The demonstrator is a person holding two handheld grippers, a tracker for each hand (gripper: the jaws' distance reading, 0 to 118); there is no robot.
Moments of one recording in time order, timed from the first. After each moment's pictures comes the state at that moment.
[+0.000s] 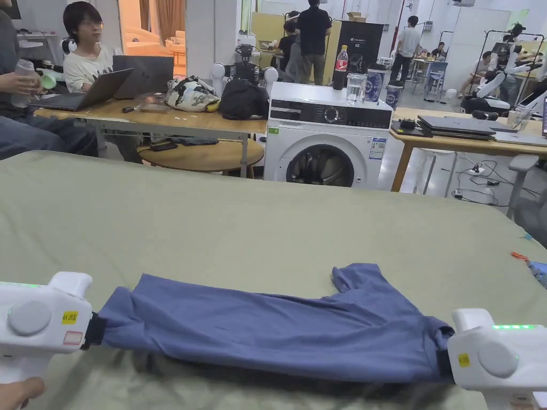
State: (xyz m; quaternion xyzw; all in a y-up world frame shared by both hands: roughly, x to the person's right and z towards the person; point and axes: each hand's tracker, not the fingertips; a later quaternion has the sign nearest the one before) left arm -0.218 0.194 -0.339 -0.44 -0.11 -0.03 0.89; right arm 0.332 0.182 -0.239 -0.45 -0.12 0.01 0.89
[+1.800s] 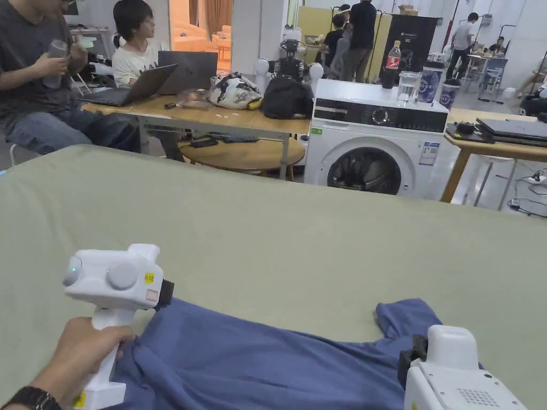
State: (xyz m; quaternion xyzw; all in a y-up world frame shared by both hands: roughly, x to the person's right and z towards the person) left arm -0.195 0.168 -0.510 -0.45 -0.10 0.03 0.89; right arm 0.212 0.177 -0.280 -0.20 -0.09 0.01 0.98
